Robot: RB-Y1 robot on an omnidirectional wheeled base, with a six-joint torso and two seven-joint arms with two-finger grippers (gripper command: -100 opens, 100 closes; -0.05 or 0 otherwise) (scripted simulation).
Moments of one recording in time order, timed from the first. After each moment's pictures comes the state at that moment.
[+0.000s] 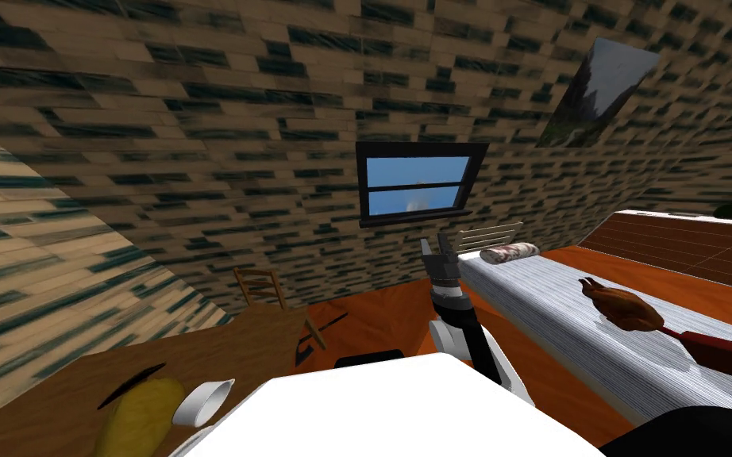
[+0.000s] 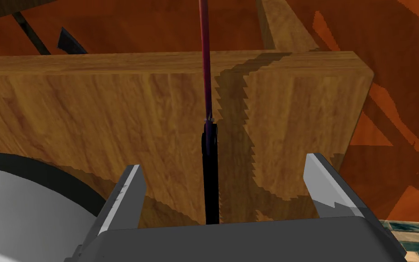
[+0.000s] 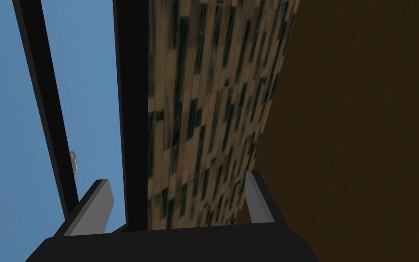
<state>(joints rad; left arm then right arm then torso) 1.14 0.72 -0.33 -1.43 -0.03 0.06 0.62 0.49 -0.02 0.04 -2.32 0.09 -0.53 -0.11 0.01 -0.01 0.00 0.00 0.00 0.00</state>
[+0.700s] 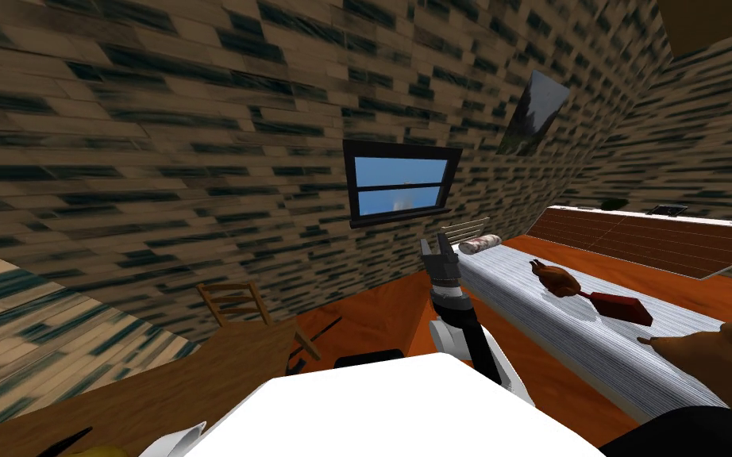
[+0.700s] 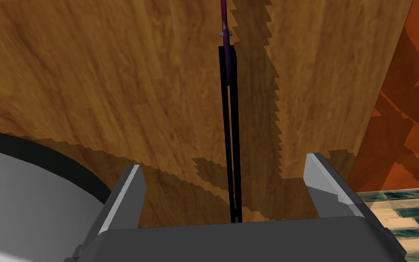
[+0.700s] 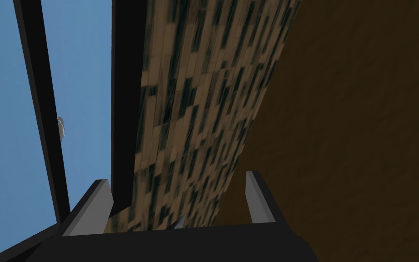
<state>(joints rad) 1.13 0.75 -0.39 -1.36 -0.03 0.10 0.72 0.49 -0.02 0.04 -2.32 0.09 -0.53 -0.11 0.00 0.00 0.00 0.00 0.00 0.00</state>
